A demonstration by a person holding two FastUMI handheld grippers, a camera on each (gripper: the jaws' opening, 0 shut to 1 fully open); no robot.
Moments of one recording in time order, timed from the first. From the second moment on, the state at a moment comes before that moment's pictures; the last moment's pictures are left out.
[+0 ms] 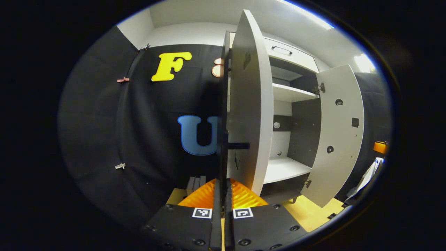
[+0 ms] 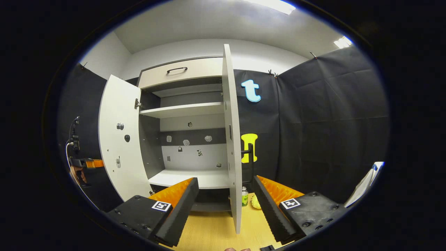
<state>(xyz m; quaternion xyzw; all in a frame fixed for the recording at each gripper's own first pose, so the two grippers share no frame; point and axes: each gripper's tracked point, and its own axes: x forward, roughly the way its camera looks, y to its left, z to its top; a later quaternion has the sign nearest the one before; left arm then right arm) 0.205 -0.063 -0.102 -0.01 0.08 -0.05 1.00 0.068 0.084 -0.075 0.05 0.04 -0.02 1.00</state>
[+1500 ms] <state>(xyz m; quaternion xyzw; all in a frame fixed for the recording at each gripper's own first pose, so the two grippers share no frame) 0.098 -0.166 -0.050 -0.03 0.03 -0.06 1.00 0.062 0.100 -0.055 0.06 0.03 0.00 1.00</state>
